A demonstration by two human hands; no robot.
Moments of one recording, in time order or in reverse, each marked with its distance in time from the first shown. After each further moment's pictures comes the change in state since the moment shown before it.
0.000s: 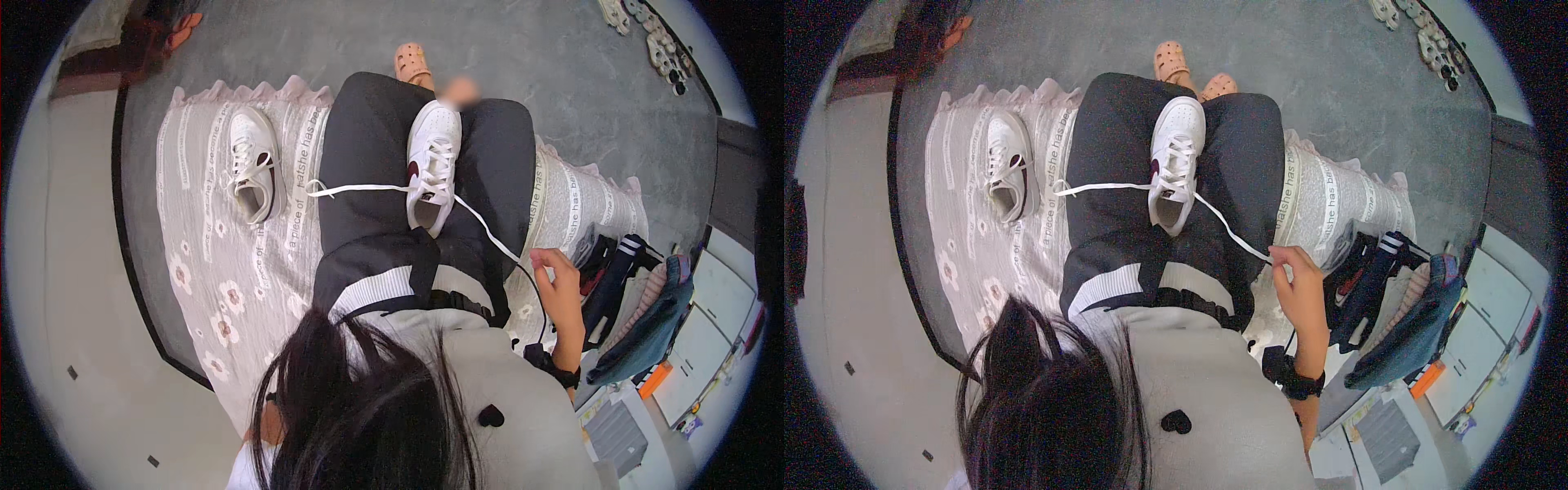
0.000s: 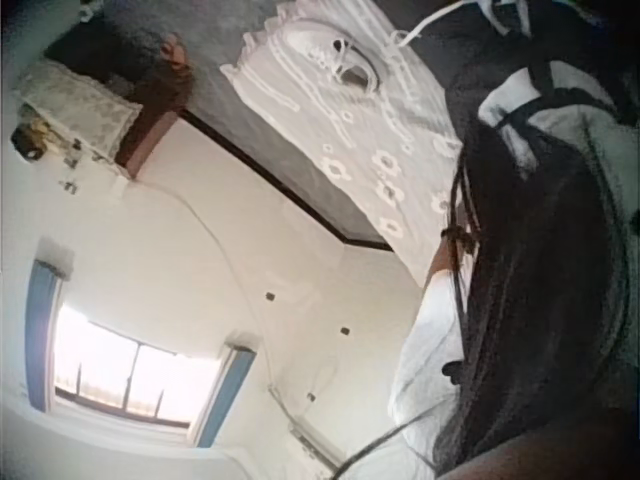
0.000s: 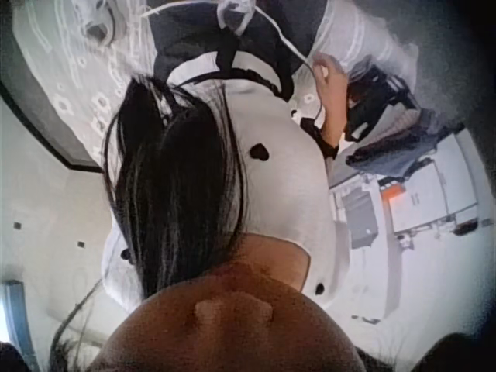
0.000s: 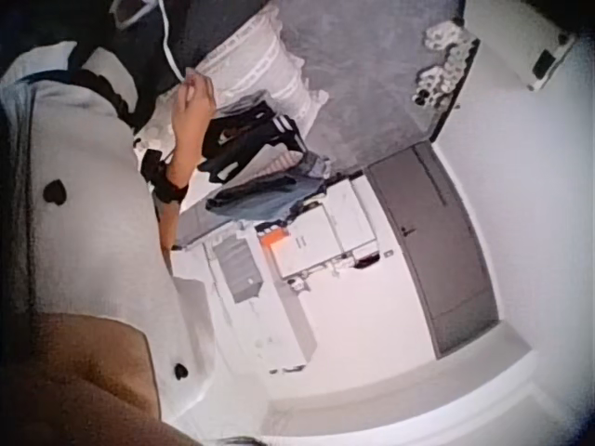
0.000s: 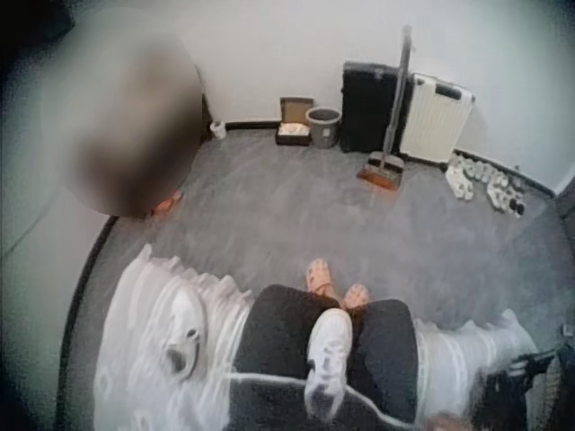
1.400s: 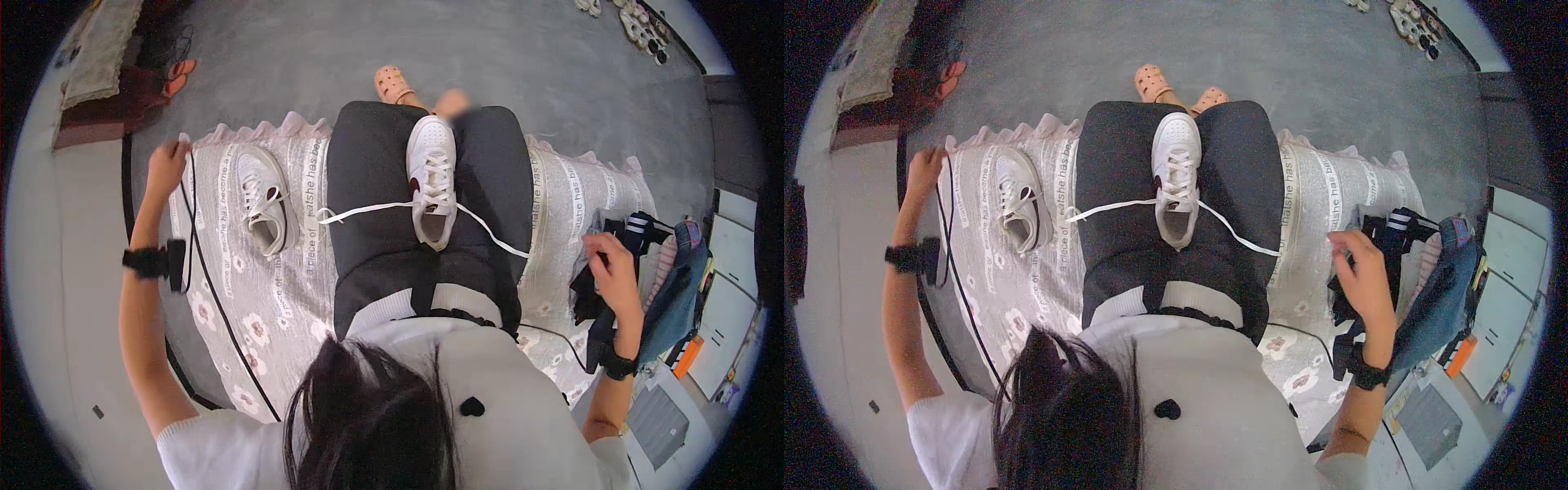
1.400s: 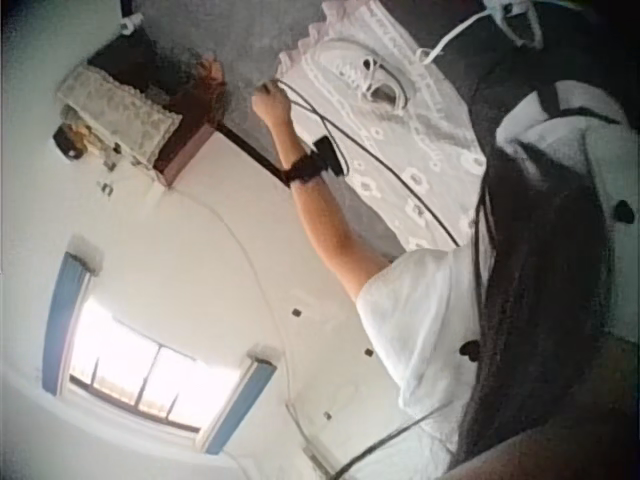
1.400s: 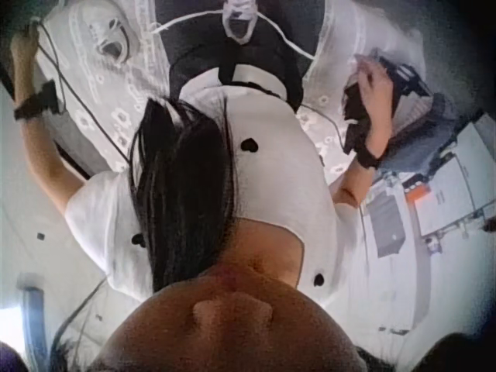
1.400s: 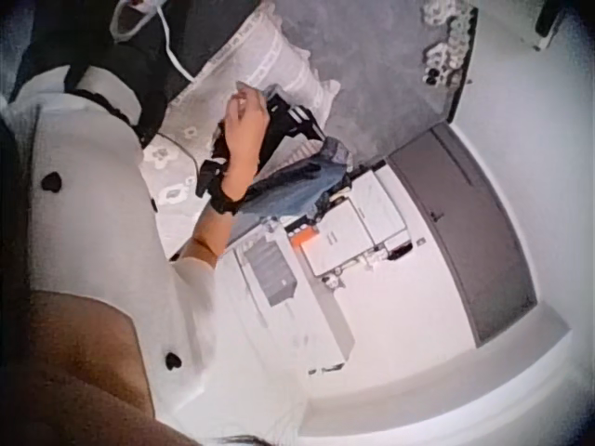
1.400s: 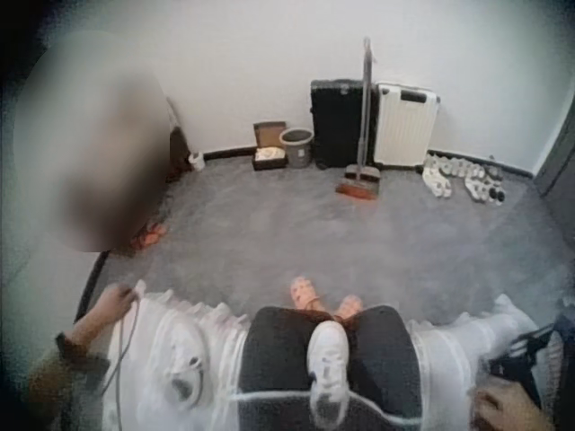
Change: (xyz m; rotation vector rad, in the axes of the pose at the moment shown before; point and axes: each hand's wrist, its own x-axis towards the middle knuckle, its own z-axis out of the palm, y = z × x) left_hand 0.215 0.089 -0.448 0.148 0.890 0.177; right_hand -0.009 0.012 -0.068 -0.111 0.037 -0.014
